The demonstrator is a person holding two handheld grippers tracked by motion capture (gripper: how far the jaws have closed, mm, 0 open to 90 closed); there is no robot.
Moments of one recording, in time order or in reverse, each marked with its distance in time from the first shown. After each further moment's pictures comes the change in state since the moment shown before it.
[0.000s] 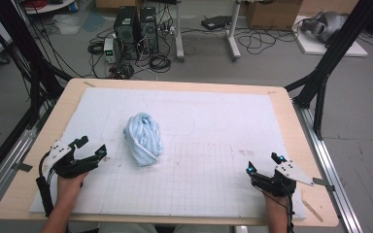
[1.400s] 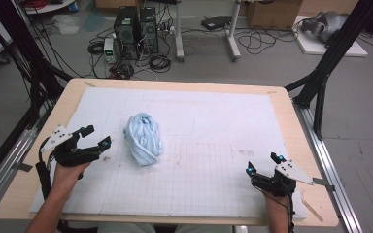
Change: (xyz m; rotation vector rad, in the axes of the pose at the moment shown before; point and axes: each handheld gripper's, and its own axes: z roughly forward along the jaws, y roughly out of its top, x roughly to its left) left arm -0.015 0.054 0.012 0.031 -0.138 -0.003; right arm -0.001 0.000 0.000 0.007 0.018 0.003
